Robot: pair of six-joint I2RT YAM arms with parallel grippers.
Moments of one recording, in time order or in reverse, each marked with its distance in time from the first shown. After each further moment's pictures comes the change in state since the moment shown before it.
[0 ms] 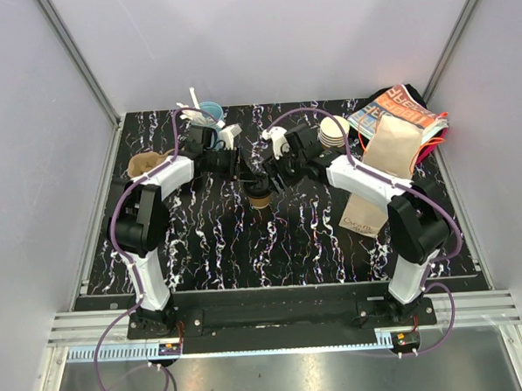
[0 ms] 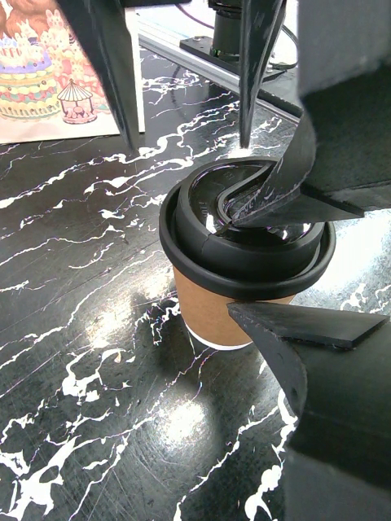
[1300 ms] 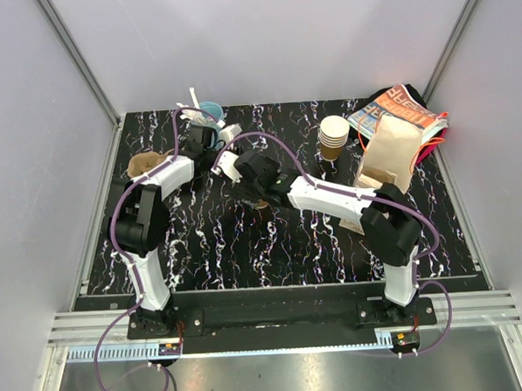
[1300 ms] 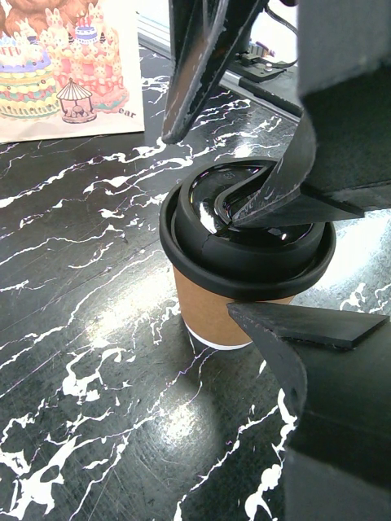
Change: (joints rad) left arm -0.001 0.001 0.005 -0.007 -0.001 0.004; right arm 0.303 0.116 0.111 0.085 0.557 -0.363
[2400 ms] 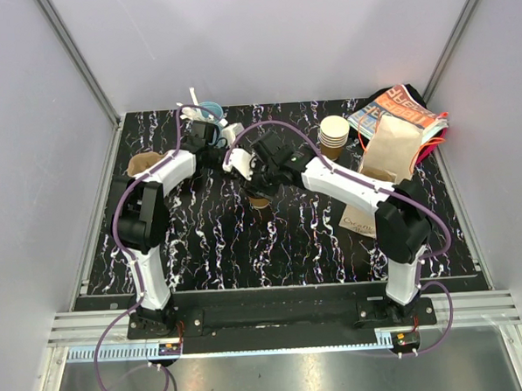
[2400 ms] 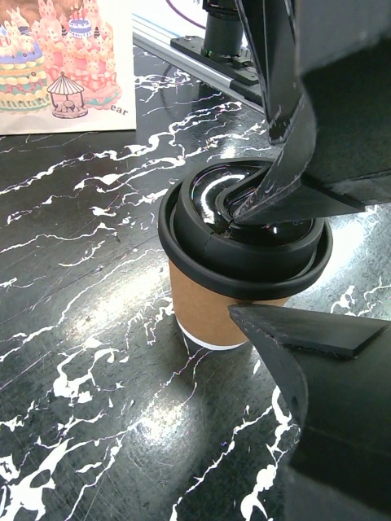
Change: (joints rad) left arm -0.003 0.035 0.088 -0.121 -0.002 0.034; right arm -0.116 -0.039 0.105 -0.310 -0.497 -0.082
